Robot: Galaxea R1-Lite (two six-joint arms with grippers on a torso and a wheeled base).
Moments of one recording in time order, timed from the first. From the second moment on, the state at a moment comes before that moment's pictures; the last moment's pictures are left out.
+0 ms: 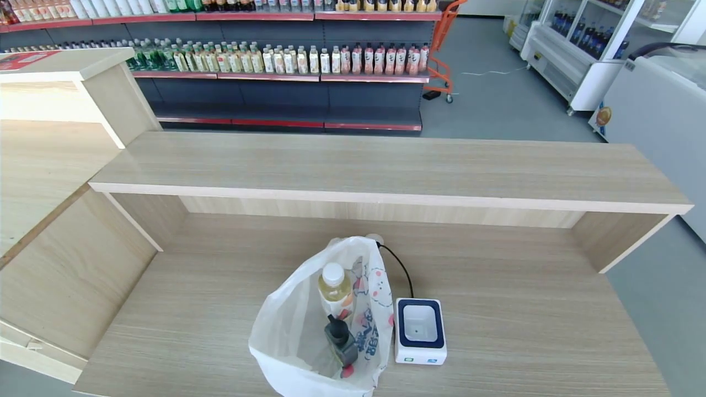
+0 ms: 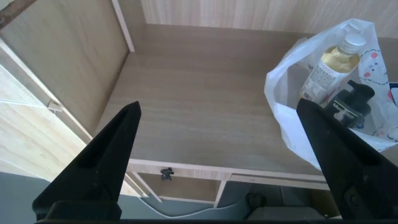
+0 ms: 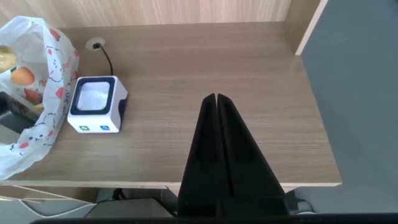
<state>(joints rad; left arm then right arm) 0.00 0.00 0.00 0.00 0.01 0.00 0.00 0.00 0.00 0.00 -0.04 0.00</state>
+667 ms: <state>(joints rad) 0.00 0.00 0.00 0.00 0.01 0.00 0.00 0.00 0.00 0.00 -0.04 0.00</state>
